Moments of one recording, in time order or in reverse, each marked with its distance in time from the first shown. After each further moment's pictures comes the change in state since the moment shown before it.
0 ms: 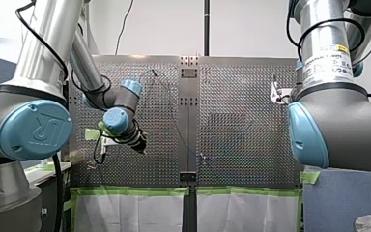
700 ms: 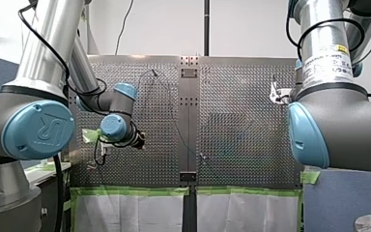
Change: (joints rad) left arm 0.034 0.000 -0.043 0.203 0.008 0.000; right arm 0.004 0.000 0.000 0.000 0.000 0.000
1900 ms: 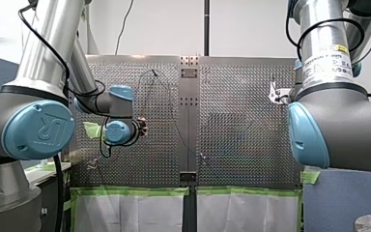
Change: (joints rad) left arm 0.001 0.000 -0.030 0.315 -0.037 0.066; right arm 0.006 0.000 0.000 0.000 0.000 -0.001
